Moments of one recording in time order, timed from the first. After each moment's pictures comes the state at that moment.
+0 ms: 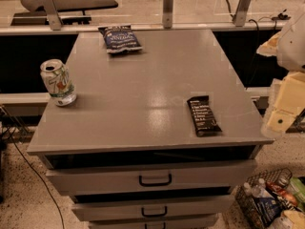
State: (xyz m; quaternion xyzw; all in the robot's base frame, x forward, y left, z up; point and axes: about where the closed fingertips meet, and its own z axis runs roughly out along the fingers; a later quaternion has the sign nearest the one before) arm 0.438 -0.217 0.976 -0.60 0.78 -0.03 0.16
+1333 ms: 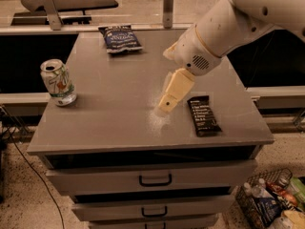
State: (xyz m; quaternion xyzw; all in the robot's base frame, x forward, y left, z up) arm 0.527 -0.032 0.930 -0.62 0.71 0.15 0.29
